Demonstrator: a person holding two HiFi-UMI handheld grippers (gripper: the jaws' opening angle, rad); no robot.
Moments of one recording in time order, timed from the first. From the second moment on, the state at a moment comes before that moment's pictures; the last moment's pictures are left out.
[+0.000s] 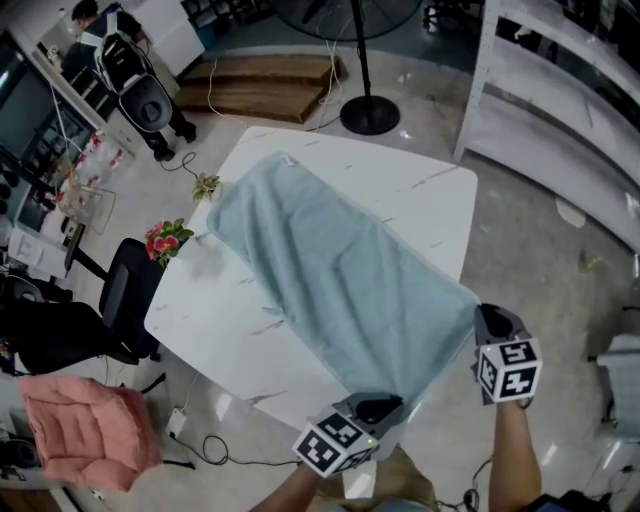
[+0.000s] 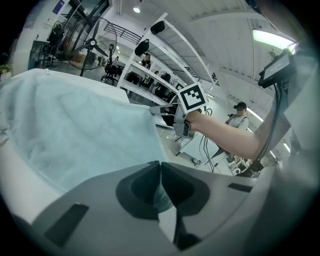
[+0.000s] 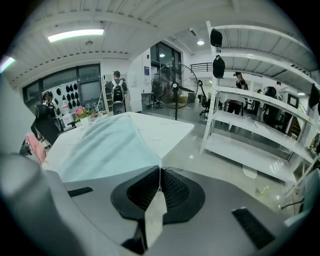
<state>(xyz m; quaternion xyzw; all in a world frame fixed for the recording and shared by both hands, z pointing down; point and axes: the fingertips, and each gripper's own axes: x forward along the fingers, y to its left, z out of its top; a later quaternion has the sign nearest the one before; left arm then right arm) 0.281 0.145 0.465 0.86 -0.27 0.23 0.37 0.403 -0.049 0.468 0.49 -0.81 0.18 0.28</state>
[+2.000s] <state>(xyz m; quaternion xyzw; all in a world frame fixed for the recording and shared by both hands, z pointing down) -0.057 -0.033 0.374 0.83 -0.51 0.09 0.18 0.156 -0.074 0.343 0.46 -0.86 0.12 0.16</state>
